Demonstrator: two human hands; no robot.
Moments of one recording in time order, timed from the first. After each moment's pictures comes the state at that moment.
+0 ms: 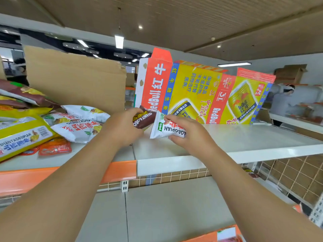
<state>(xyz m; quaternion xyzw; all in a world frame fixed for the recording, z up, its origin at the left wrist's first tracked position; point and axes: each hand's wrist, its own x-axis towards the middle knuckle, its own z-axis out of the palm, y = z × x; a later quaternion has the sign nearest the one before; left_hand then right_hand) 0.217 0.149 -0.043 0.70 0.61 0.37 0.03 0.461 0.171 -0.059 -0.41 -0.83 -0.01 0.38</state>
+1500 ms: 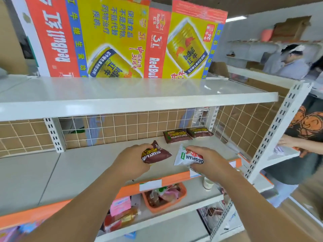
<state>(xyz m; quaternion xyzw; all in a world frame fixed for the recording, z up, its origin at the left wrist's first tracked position) 0.562 0.152 -0.269 0.75 0.60 0.20 0.19 0.861 0.143 -0.254 -0.60 -0.76 0.16 0.20</state>
